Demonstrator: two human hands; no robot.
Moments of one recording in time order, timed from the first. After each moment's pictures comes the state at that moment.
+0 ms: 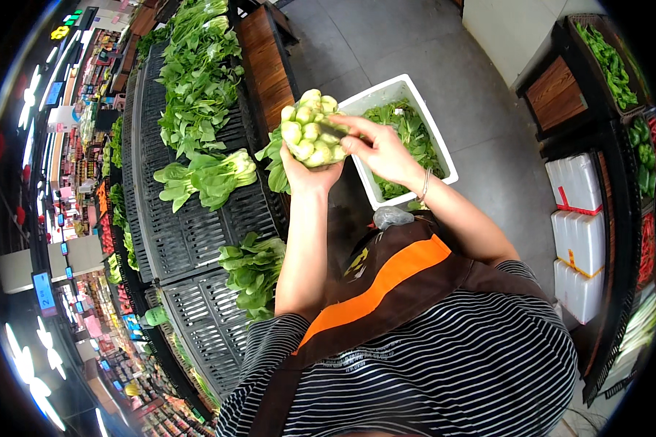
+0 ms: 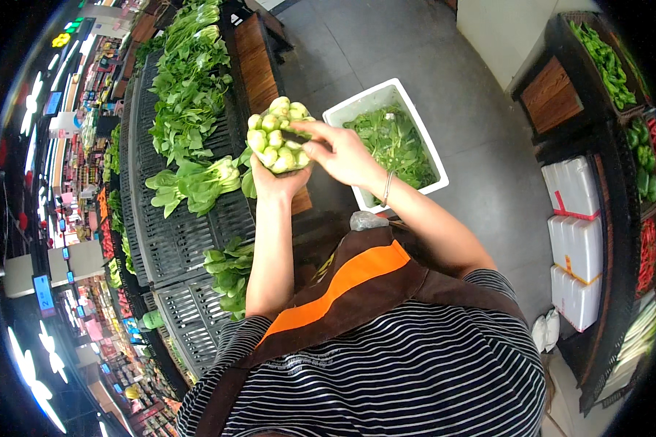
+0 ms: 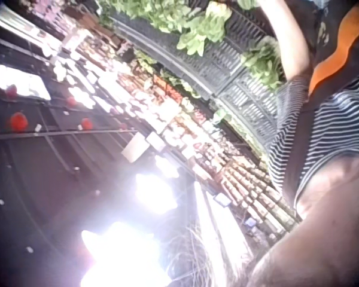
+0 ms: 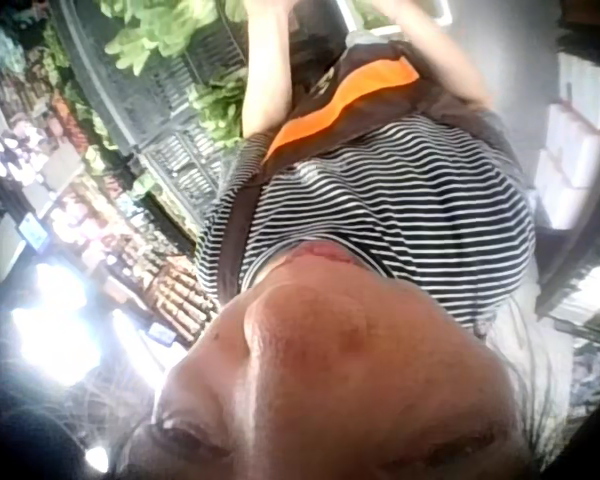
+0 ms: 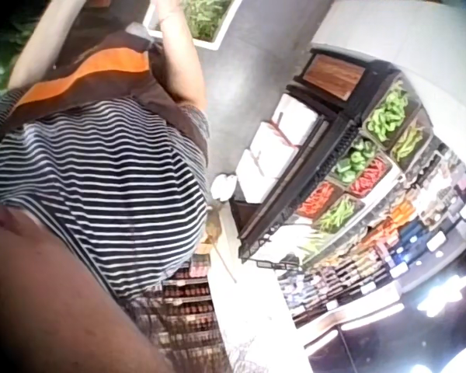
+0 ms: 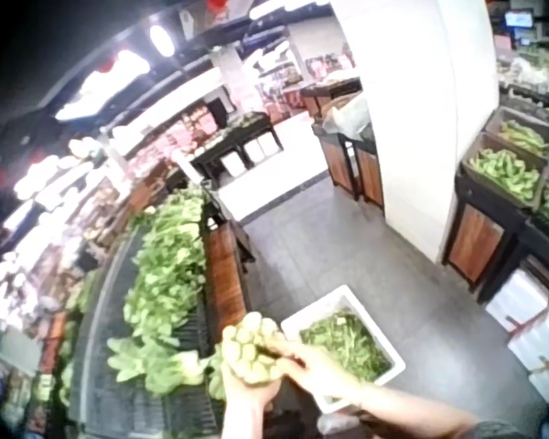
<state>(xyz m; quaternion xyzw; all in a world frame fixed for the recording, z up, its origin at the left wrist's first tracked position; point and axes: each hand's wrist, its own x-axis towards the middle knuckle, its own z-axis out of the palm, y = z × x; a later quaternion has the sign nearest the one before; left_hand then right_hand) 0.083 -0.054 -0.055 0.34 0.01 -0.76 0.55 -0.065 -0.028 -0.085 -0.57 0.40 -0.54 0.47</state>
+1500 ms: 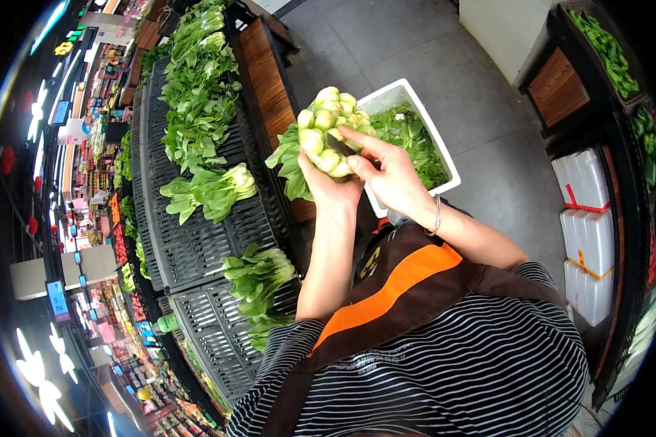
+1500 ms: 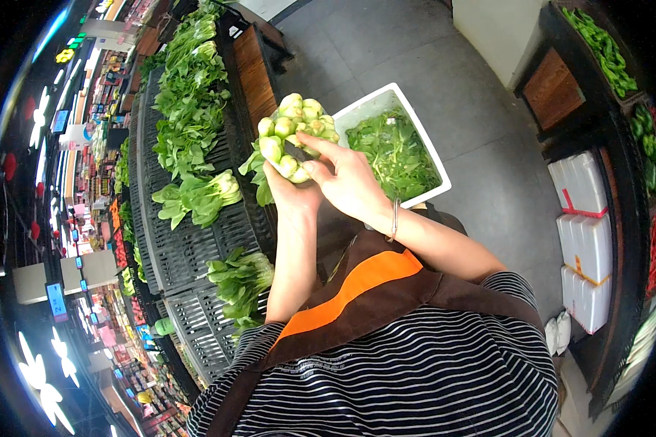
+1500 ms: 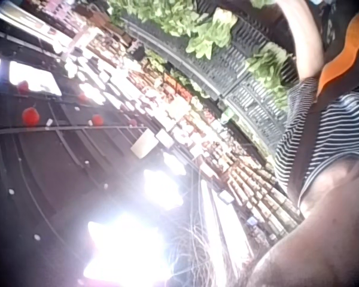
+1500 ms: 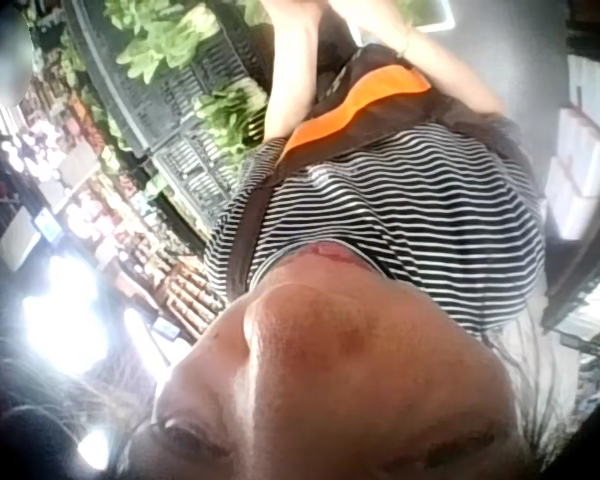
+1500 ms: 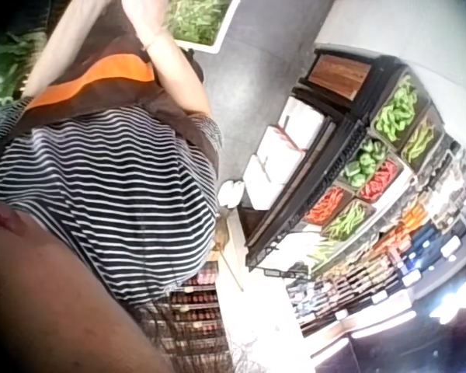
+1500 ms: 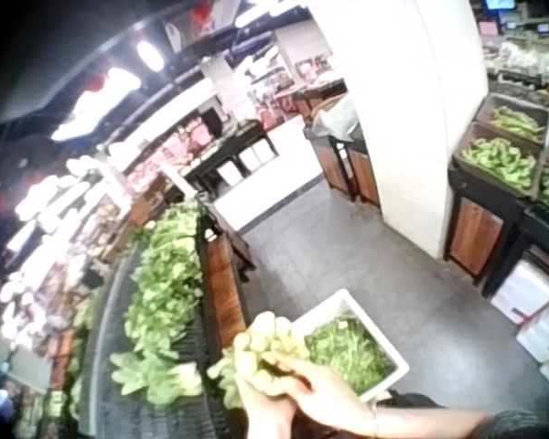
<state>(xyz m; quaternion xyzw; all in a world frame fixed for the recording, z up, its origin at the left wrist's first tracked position) 0.007 -0.027 -0.049 0.37 -0.05 -0.72 0.58 -0.096 0.012 -0.058 -0.47 0.45 -0.56 0.51</state>
